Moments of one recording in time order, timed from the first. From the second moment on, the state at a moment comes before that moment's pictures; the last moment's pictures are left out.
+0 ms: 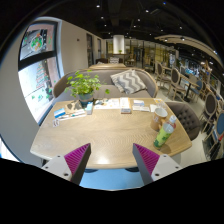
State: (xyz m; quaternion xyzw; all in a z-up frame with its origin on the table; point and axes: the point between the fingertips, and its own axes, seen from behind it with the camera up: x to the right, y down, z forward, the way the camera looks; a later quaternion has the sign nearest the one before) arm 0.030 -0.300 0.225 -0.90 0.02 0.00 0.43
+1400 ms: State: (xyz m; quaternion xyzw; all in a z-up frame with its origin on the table) arm 0.287 -0.149 0.071 -0.86 0.00 -0.01 0.51
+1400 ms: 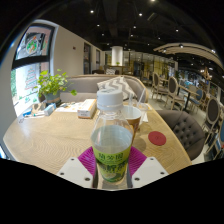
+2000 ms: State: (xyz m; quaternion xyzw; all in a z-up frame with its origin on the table) arm 0.191 -0.032 0.234 -0.68 0.34 0.45 0.47
